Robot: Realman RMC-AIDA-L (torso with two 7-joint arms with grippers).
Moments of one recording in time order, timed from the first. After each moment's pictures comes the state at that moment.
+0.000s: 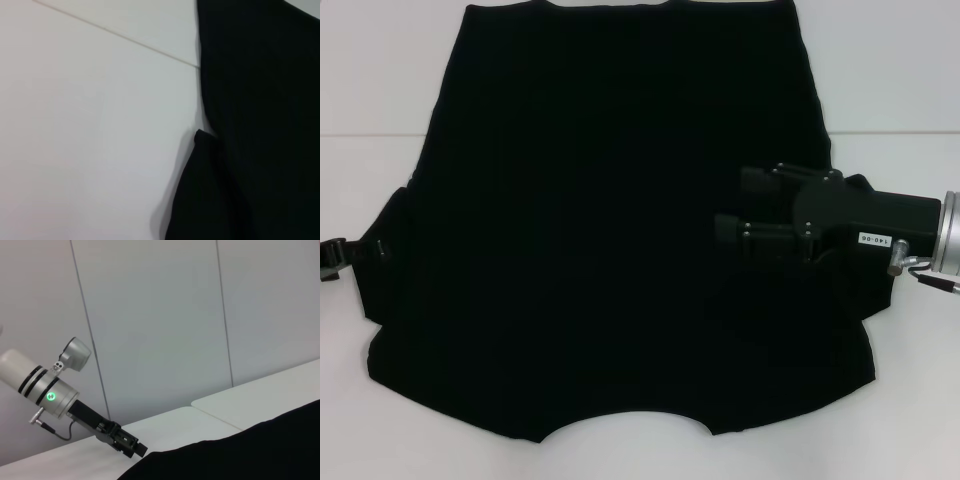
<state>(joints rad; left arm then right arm) -0.58 -2.04 0.42 0.83 2.58 1.10 -2.38 0.67 2.06 -0.70 -0.54 -1.86 -1.47 1.29</state>
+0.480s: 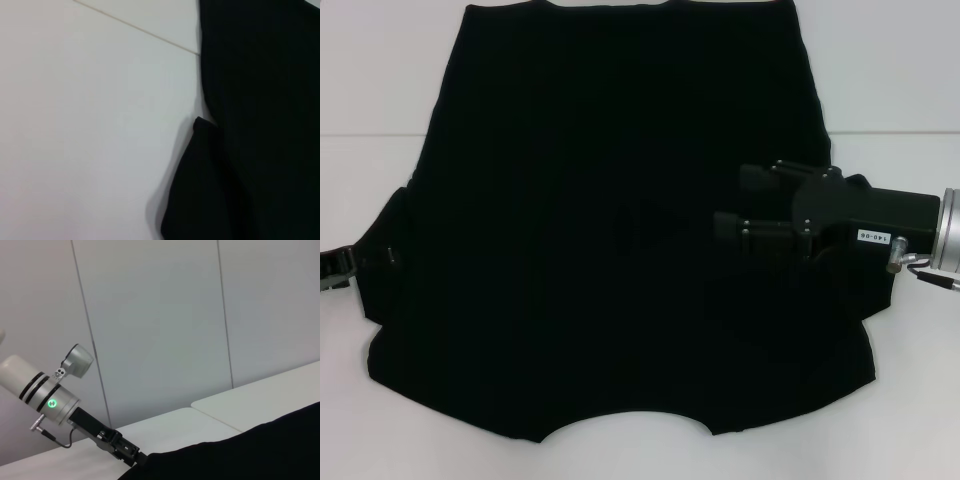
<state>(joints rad) -0.58 -2.05 0.42 0.79 2.58 1.07 -2.38 0.67 2.06 -0.70 -0.54 -1.86 -1.47 1.29</state>
